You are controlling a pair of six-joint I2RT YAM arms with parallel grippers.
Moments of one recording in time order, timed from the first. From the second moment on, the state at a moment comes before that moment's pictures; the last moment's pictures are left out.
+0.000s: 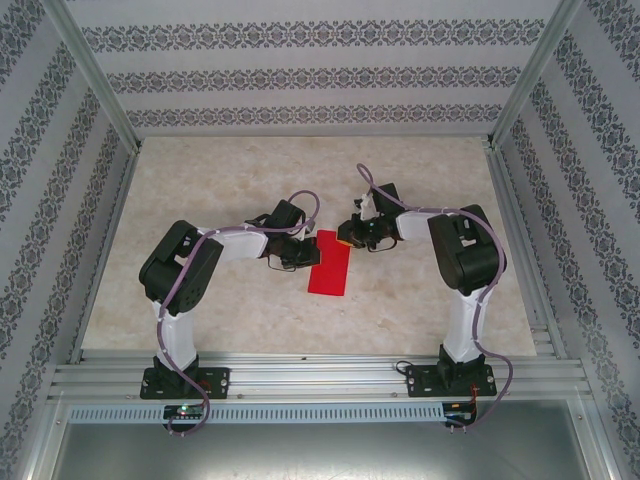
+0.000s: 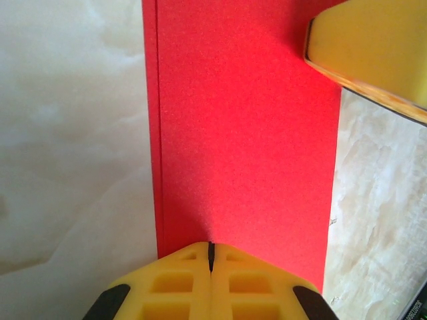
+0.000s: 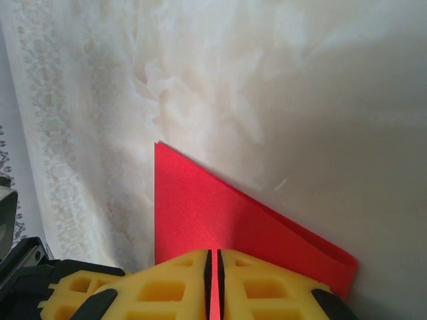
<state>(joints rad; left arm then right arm) -0.54 1.94 1.09 -0.21 0.48 -0.62 0.30 2.00 1.09 -0.09 -0.73 0.62</state>
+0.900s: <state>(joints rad) -0.54 1.93 1.09 -0.23 0.49 -0.60 0.27 2.02 1.11 -0.10 -0.74 0.63</state>
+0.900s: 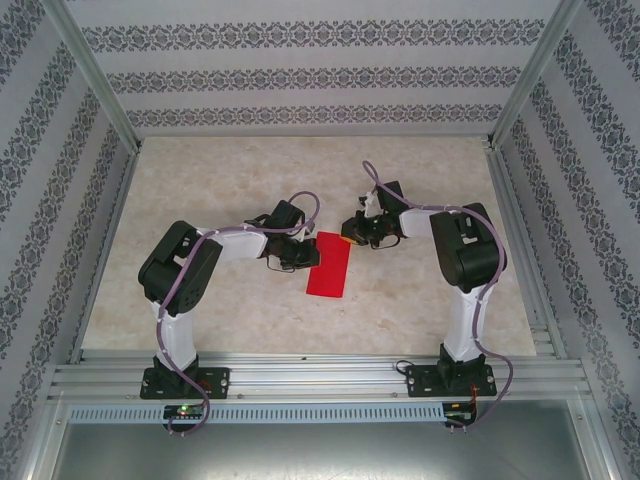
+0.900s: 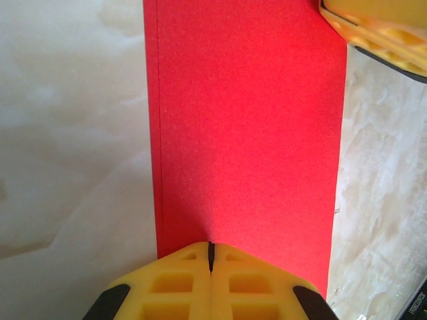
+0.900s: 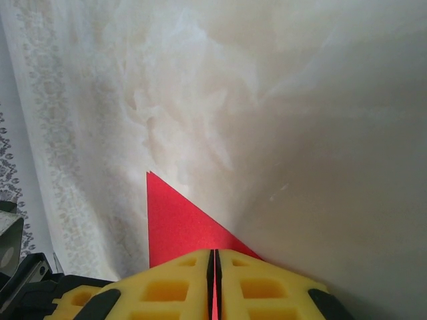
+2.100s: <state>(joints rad) -0.54 1.92 1.07 -0.23 0.50 -0.61 0.30 1.95 1.03 -0.10 -0.65 0.68</state>
